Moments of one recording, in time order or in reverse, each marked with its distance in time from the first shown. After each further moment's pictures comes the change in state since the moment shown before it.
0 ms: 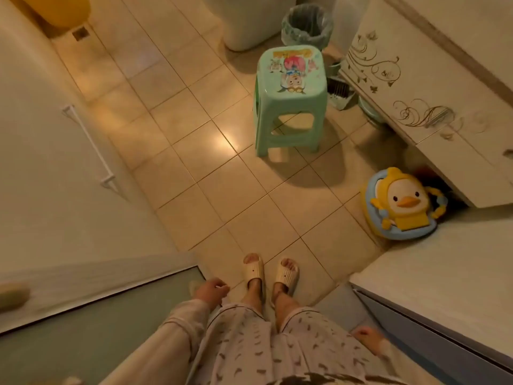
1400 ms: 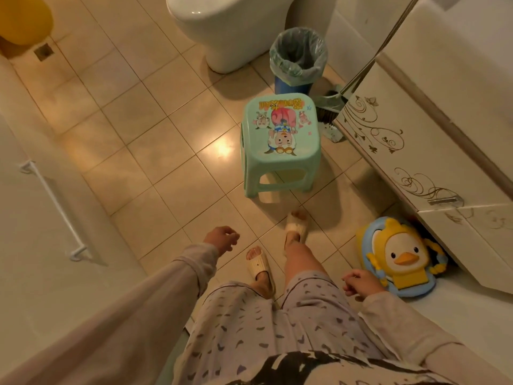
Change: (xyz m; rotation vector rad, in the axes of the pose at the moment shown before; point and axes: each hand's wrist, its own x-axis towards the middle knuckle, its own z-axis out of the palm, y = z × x) left_hand 0.119 0.368 -0.149 0.040 -0.012 0.141; right_hand 0.034 -0.276 -0.277 0.352 0.160 -0.134
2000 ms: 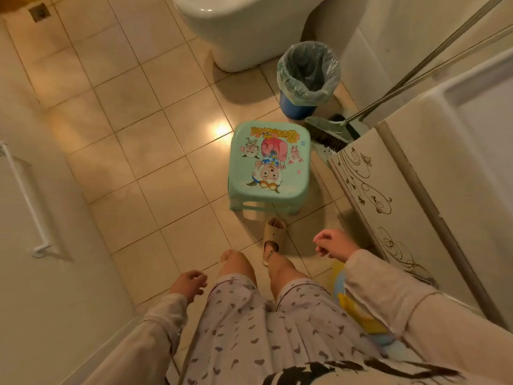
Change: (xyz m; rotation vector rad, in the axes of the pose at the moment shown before) left_hand 0.034 0.051 0.021 -0.309 0.072 -0.320; right_hand 0.079 -0.211 -0.118 -0.313 -0.133 -0.275
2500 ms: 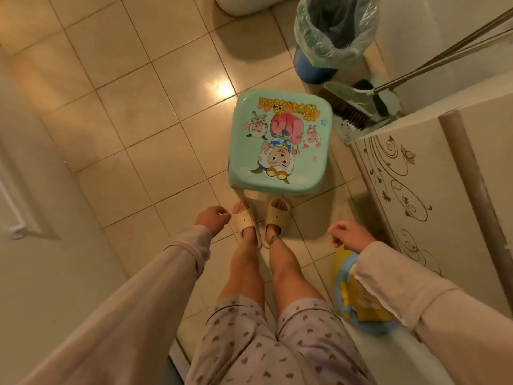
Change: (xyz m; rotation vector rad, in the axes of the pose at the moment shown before) left_hand 0.105 0.124 0.008 0.168 -0.021 0.138; right_hand 0.102 0.008 -0.011 -0.090 -0.050 0.124
